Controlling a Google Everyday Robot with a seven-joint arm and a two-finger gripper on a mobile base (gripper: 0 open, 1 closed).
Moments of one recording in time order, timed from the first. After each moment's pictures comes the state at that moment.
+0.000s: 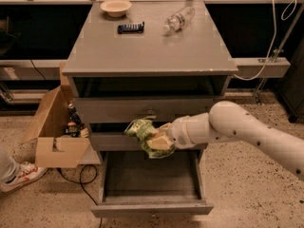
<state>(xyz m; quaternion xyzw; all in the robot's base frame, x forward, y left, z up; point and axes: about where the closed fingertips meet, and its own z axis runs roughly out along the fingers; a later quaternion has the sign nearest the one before) 0.528 -0.005 0.666 -0.45 0.76 0.33 0.33</state>
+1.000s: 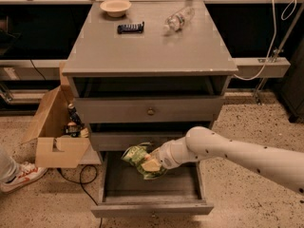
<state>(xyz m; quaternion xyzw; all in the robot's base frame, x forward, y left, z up) 0.523 0.014 0.514 -0.44 0.80 0.31 0.25</state>
